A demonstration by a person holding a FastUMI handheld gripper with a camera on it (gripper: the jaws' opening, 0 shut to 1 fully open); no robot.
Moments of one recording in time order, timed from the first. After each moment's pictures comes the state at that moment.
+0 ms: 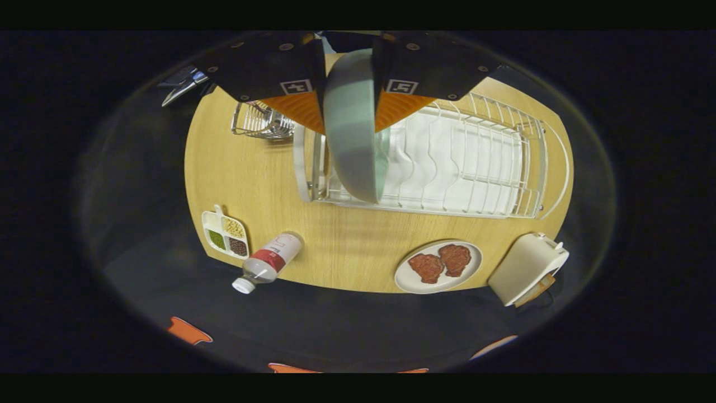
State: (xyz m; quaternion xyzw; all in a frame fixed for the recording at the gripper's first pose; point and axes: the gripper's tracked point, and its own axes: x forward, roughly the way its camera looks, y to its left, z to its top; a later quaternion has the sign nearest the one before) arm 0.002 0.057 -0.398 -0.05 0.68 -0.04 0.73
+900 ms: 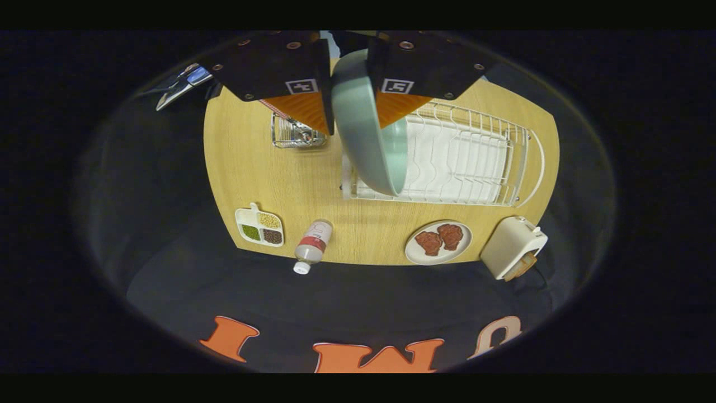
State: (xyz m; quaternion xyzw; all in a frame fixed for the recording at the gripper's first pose) arm -0.032 0.021 -0.312 -0.01 0.62 -0.04 0.78
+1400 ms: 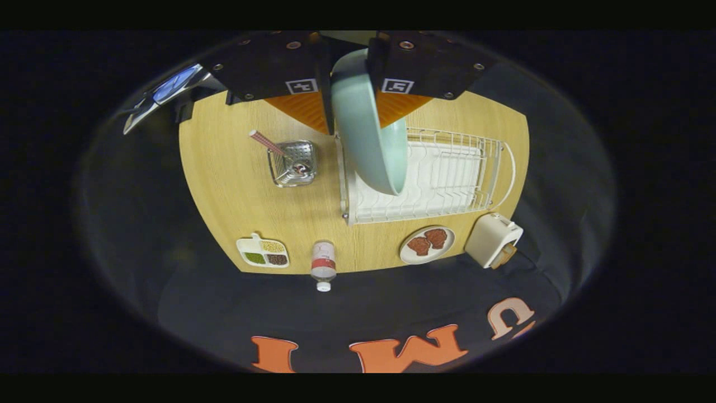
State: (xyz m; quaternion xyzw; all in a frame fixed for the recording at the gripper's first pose) arm -0.113 0.005 -0.297 0.10 0.62 -0.02 0.78
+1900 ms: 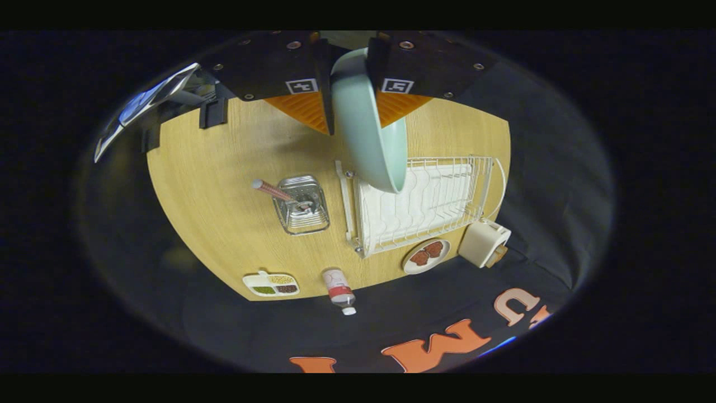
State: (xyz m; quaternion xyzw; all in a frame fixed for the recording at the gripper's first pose) arm -0.200 -0.015 -0.335 0.19 0.62 0.01 0.76
